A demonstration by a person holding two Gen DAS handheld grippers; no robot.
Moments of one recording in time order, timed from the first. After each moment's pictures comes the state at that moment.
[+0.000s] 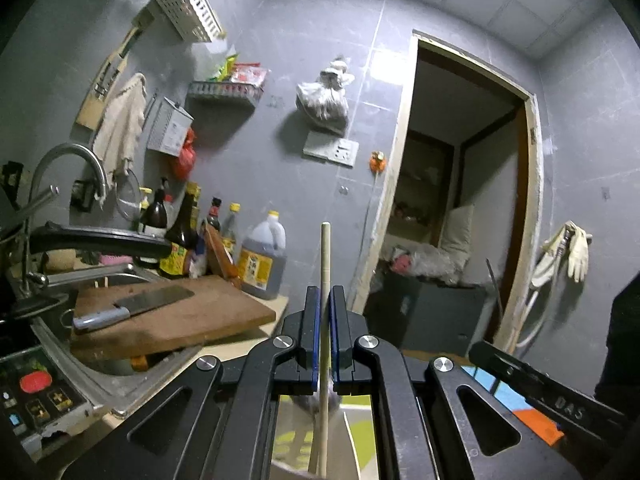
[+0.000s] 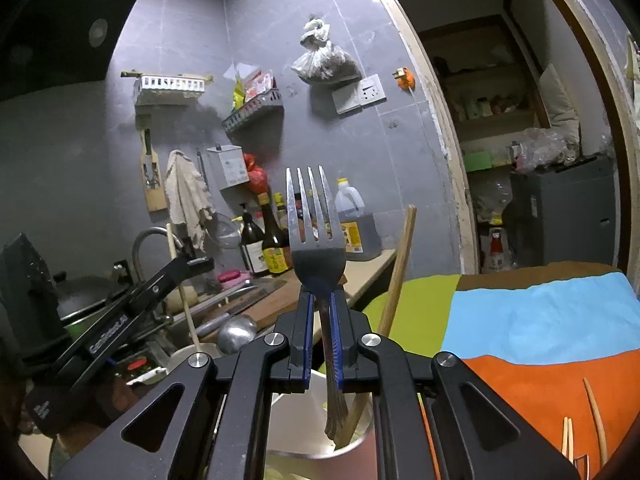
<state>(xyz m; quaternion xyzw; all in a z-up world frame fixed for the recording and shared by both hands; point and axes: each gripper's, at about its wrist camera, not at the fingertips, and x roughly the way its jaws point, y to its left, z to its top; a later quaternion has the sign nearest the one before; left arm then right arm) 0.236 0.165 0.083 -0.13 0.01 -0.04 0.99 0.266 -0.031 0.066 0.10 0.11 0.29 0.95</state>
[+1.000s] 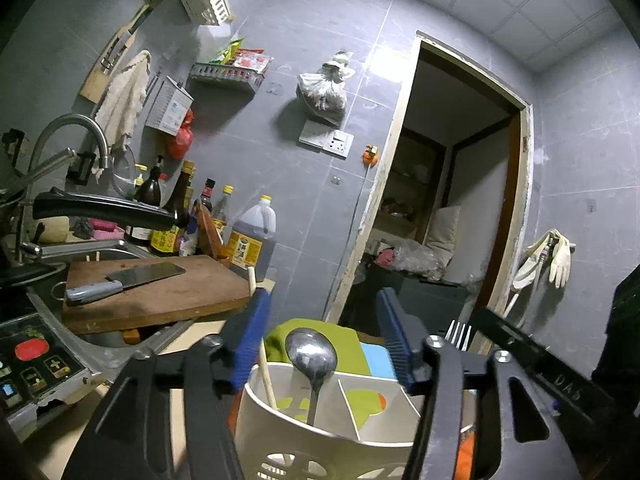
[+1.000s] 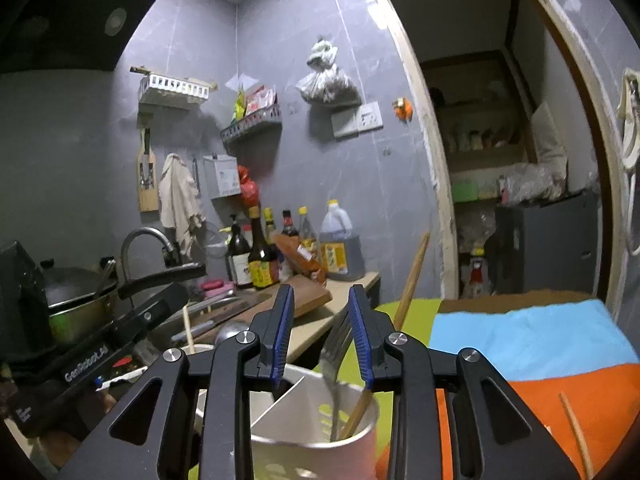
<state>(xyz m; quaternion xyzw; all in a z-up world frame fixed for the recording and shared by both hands) 0.212 0.175 0.077 -0.16 0.01 -0.07 0.98 0.239 -0.027 0.072 0.06 0.05 0.25 0.97</state>
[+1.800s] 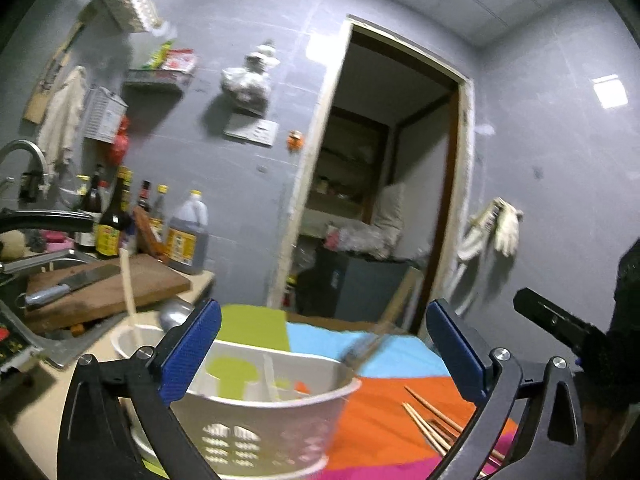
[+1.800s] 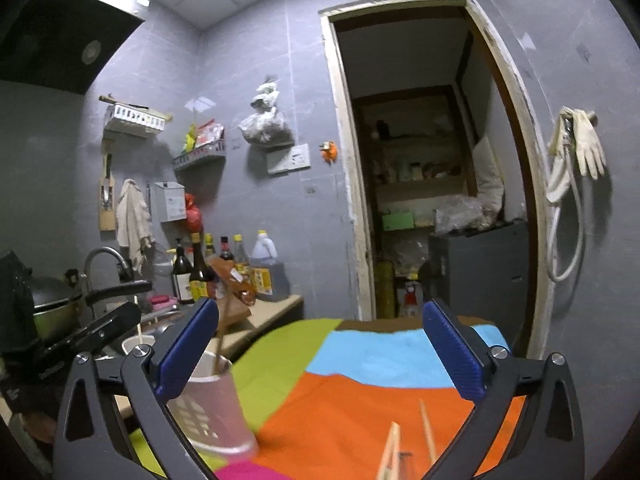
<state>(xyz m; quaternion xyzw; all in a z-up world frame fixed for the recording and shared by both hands) 0.182 0.082 0.096 -0.10 0.03 -0.16 0.98 0.175 -0.158 0.092 0.05 0.03 0.16 0.99</state>
